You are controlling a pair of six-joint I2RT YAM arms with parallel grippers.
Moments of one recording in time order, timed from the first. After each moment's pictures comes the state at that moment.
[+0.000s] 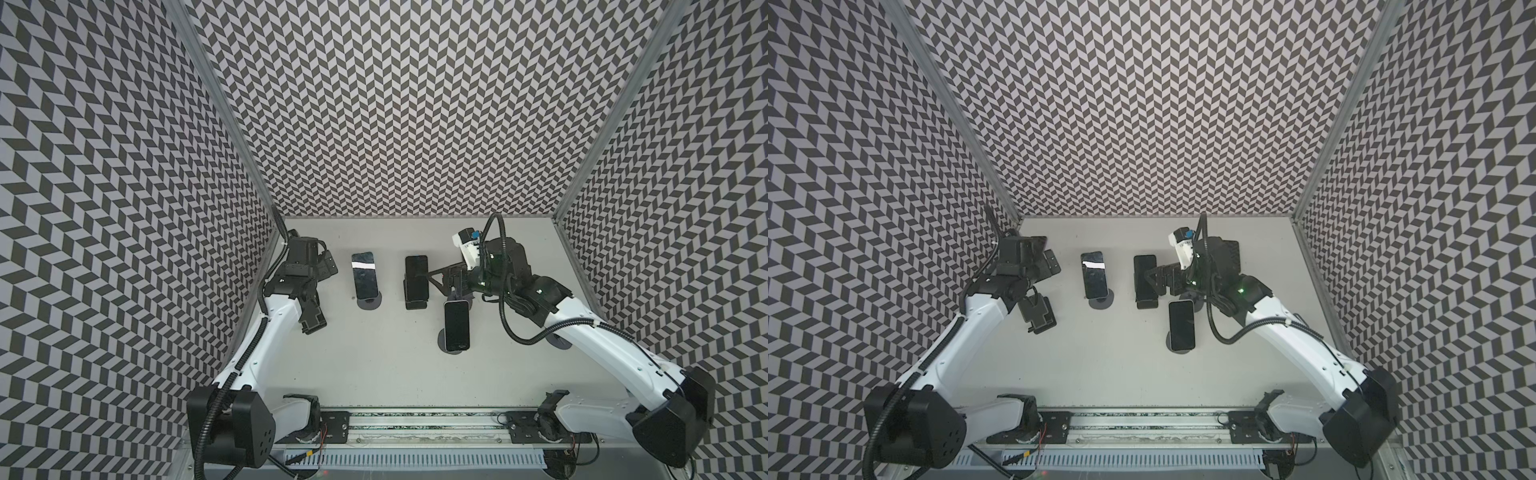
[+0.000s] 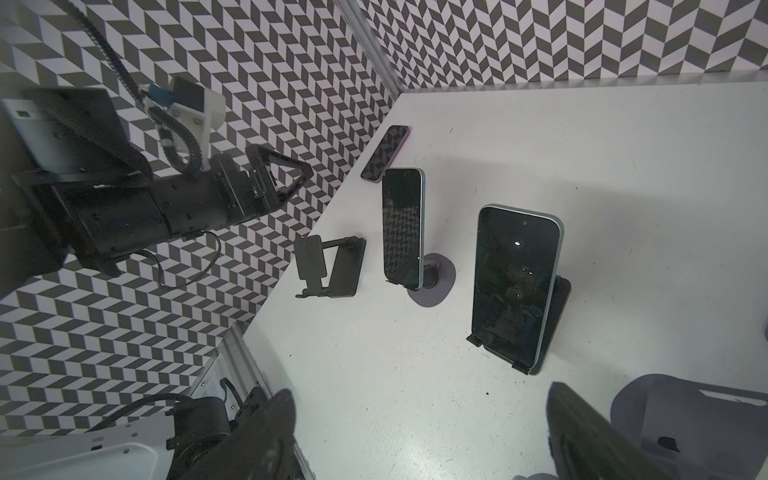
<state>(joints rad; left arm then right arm) -0.13 1.23 1.05 -0.51 -0.32 -0.39 0.61 1.25 1.13 -0.37 -0.31 0.41</state>
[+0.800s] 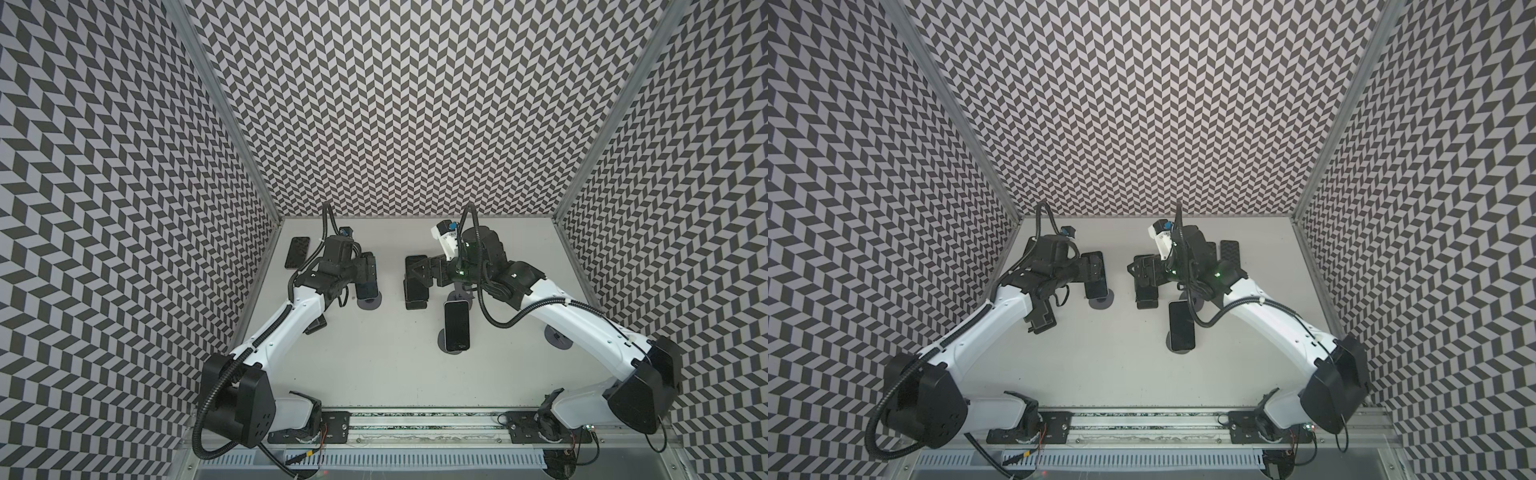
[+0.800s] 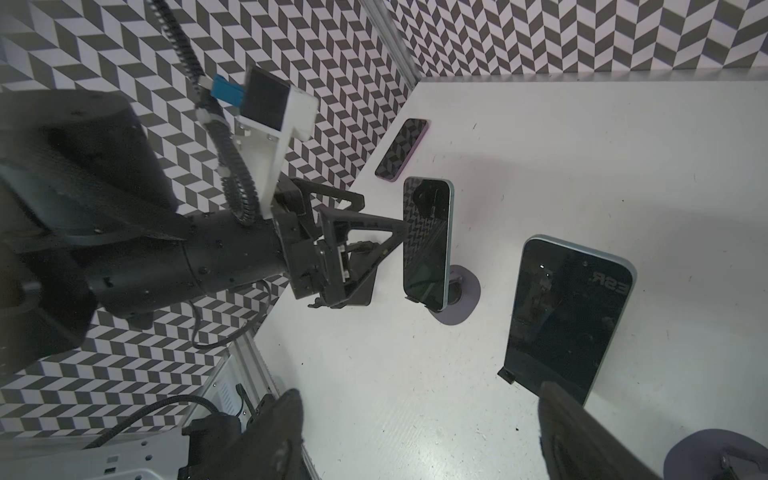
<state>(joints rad) -0.33 1.37 1.07 -0.41 -0.09 -0.25 0.67 1.44 1.30 -0.37 -0.30 0.43</state>
